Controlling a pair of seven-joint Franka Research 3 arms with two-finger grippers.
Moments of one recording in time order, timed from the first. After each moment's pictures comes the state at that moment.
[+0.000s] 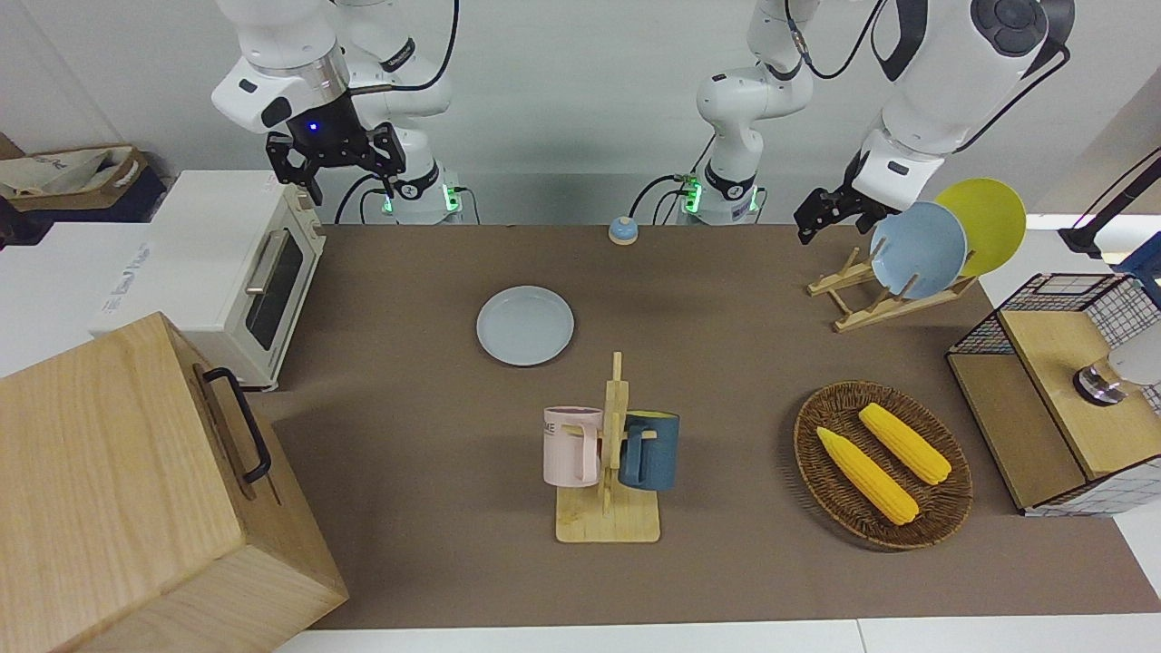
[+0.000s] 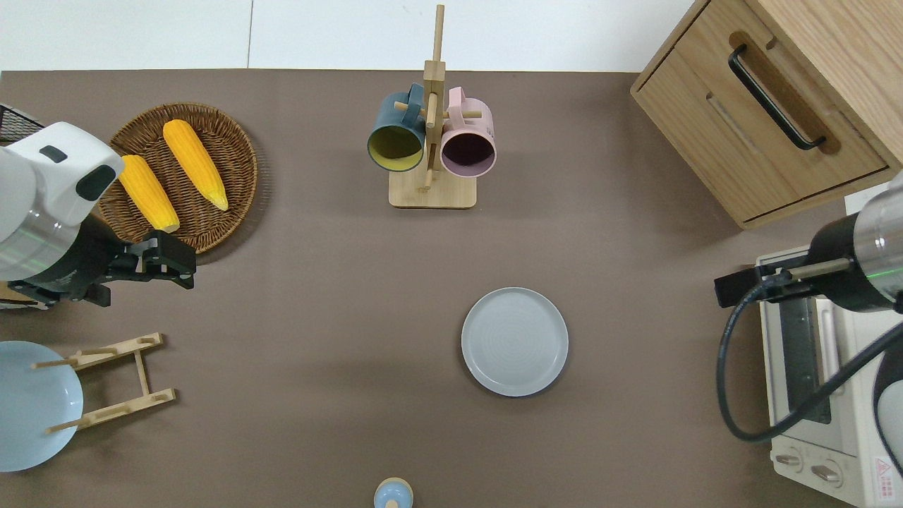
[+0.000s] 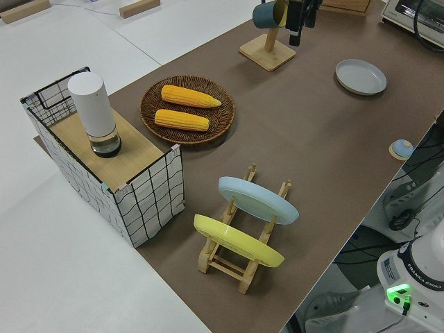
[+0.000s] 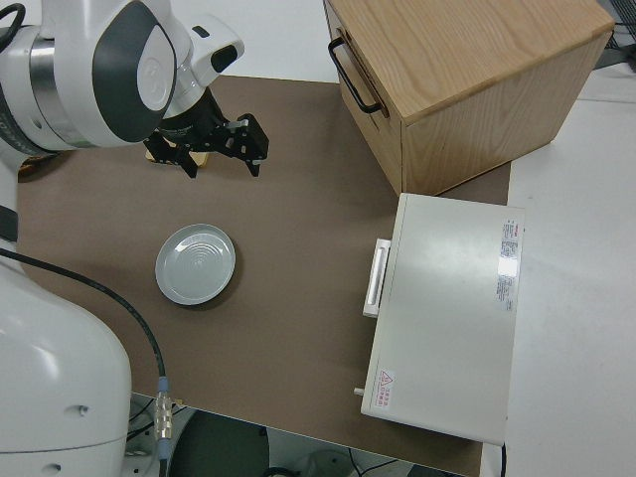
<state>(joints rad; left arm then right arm) 0.18 0.09 -0.29 -1.46 -0.01 1.37 -0.28 0.02 -0.01 0.12 -1.48 0.00 1.39 0.02</state>
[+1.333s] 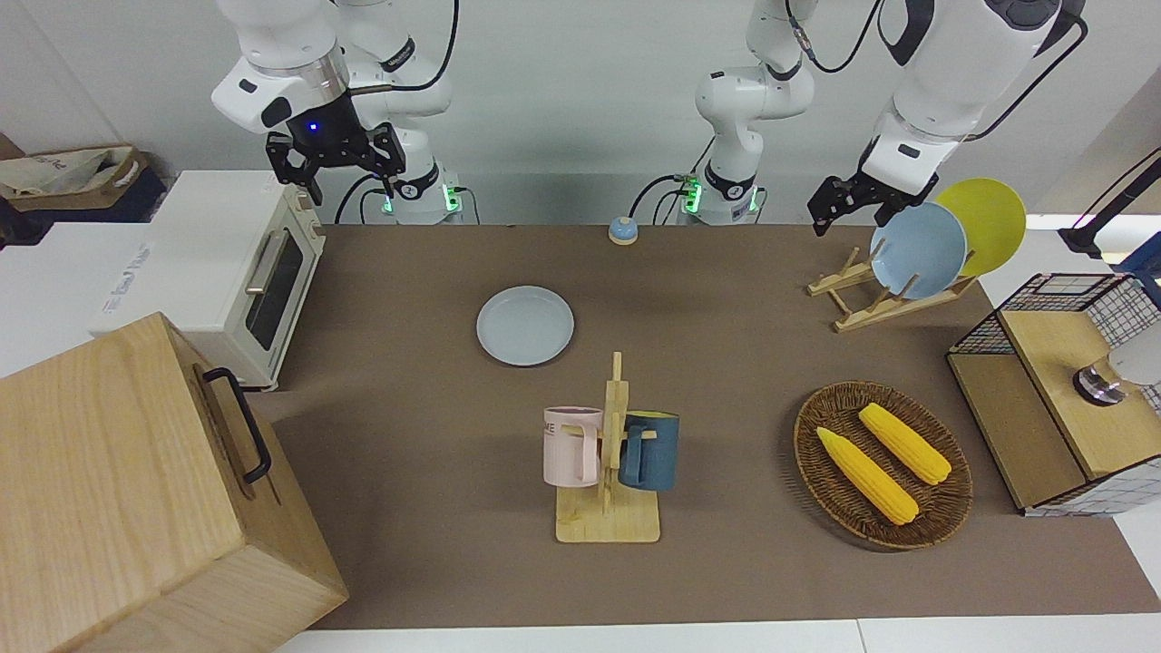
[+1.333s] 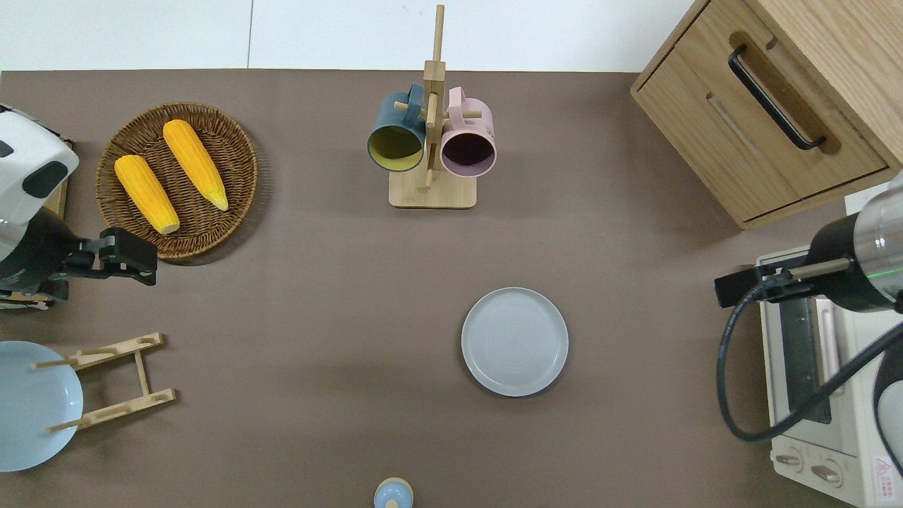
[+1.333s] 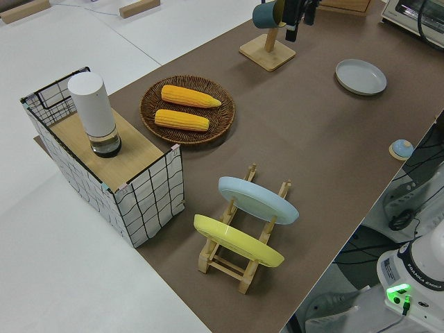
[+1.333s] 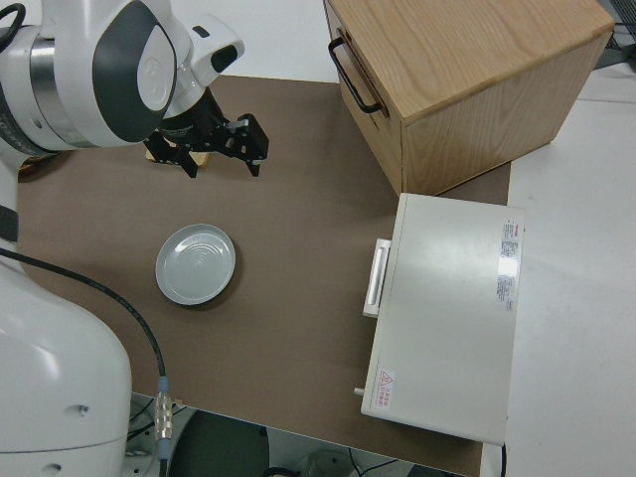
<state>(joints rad) 0.06 0.07 -0.17 -1.45 0.03 1.36 -0.21 0.02 -0.01 0.12 -1.48 0.00 1.39 0.02</state>
